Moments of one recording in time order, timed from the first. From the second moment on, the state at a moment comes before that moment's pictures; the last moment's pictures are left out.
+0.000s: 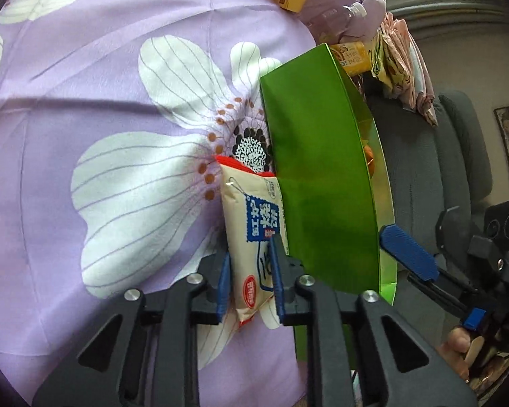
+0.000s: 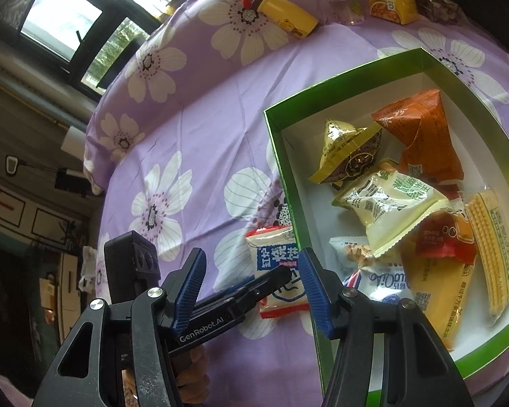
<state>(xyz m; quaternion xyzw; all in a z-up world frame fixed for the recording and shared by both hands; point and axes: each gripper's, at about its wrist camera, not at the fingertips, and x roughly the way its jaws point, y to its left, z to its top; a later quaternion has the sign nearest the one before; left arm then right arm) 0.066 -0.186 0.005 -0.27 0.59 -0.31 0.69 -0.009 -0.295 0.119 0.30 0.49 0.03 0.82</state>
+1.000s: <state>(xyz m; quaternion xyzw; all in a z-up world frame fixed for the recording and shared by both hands) 0.015 -0.279 0.133 -0.12 0.47 -0.40 0.78 -0.090 -0.376 0.141 0.41 0.35 -0.04 0.84</state>
